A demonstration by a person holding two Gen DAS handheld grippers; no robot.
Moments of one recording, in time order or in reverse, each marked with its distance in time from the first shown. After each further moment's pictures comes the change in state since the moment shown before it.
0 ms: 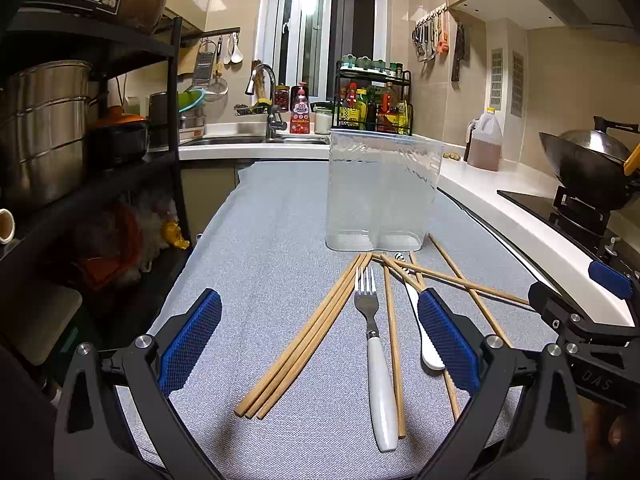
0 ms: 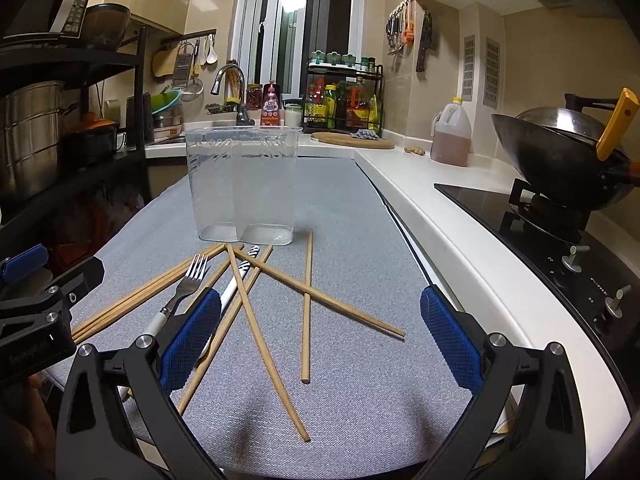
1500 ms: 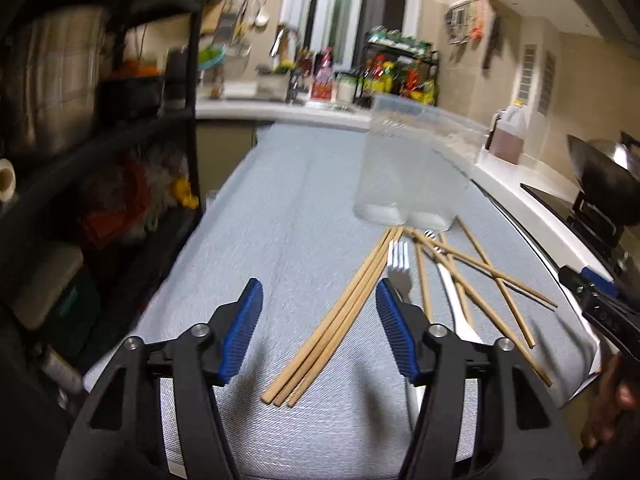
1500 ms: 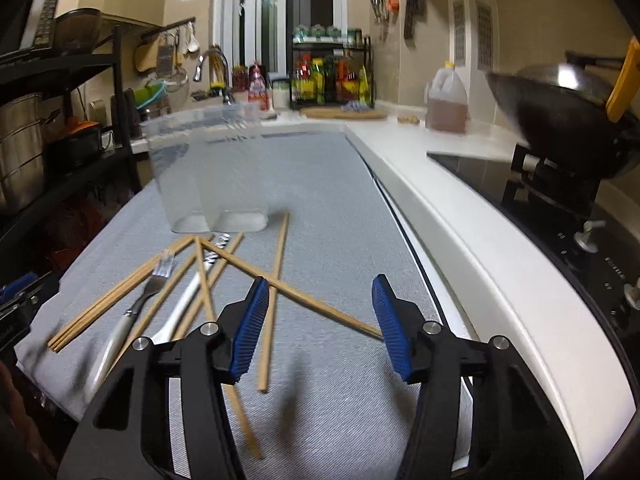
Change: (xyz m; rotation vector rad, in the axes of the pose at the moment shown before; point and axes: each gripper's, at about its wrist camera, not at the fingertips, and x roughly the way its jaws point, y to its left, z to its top) left arm 0.027 0.038 -0.007 -0.139 0.153 0.009; right arm 0.056 -0.040 0.007 0.077 0.163 0.048
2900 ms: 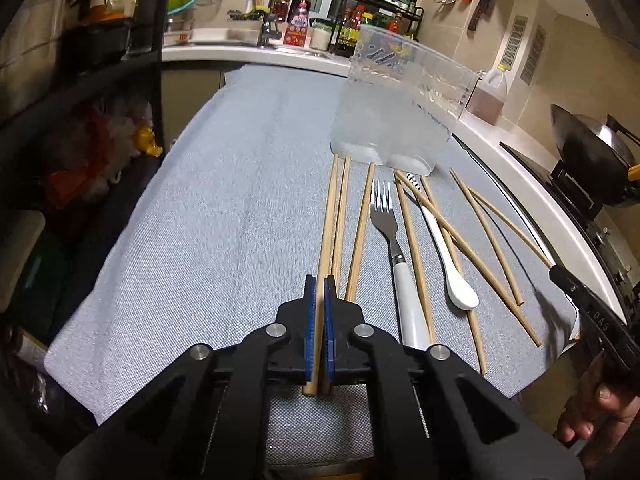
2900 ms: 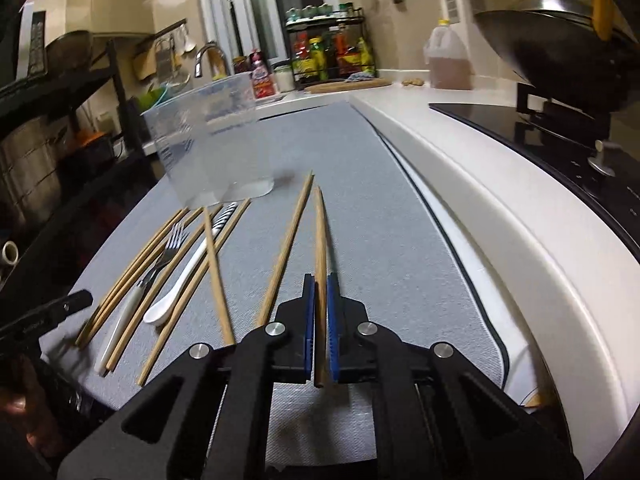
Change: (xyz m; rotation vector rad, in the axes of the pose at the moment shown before) left arm 0.024 0.004 -0.017 0.010 0.185 -0.133; right arm -0.009 -0.020 -0.039 0.115 0.020 0.069
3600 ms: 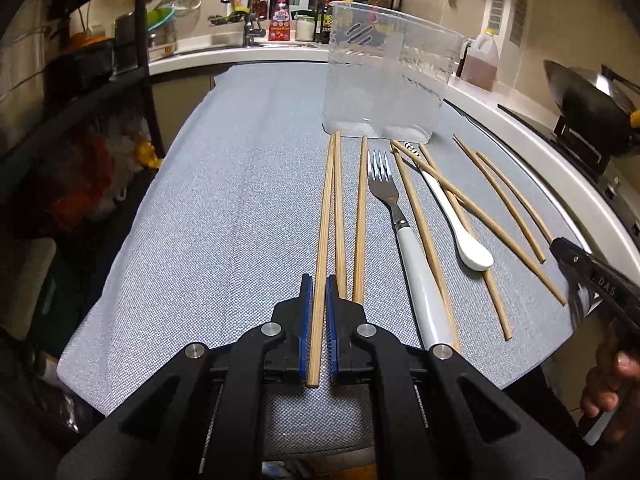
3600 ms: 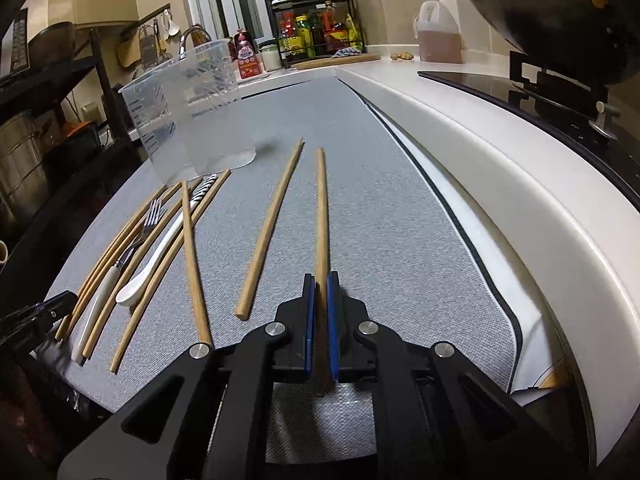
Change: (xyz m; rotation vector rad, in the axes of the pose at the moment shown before) left arm 0.002 -0.016 -0.014 0.149 0.019 0.069; right arm 0.014 0.002 -0.014 0.015 0.067 0.004
